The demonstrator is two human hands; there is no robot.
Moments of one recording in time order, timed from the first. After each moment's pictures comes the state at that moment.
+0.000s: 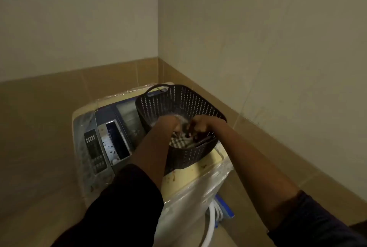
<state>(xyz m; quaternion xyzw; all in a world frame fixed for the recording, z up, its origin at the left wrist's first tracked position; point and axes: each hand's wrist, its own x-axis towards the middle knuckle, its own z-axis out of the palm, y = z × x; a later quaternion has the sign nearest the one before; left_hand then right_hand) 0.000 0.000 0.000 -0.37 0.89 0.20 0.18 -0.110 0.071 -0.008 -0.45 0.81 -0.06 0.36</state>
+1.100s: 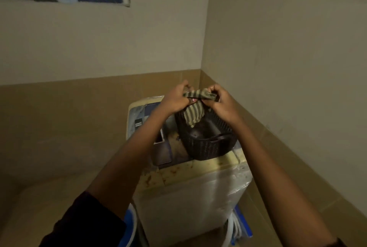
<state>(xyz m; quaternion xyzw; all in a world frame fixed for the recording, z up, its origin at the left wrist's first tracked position) 0.105 0.054 0.111 -0.36 0.83 0.33 -0.26 -0.037 0.131 0.092 -0.56 0.62 -0.52 0.18</state>
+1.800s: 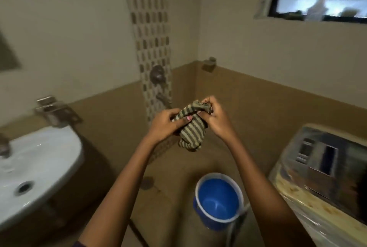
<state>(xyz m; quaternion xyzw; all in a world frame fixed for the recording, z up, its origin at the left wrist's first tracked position) 0.519 0.333 0.077 -0.71 0.53 0.15 -0.45 0.381 0.223 0.086 -0.81 0.24 -0.35 0.40</state>
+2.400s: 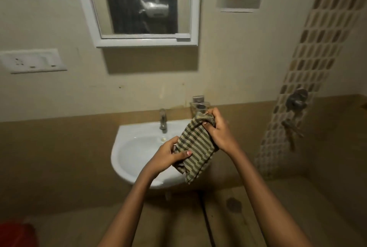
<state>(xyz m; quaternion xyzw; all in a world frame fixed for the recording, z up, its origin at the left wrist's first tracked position) 0.733 0.685 0.031 -0.76 0.23 0.16 -0.59 0.710 0.498 0.080 -0.85 -0.02 -0.21 0.48</state>
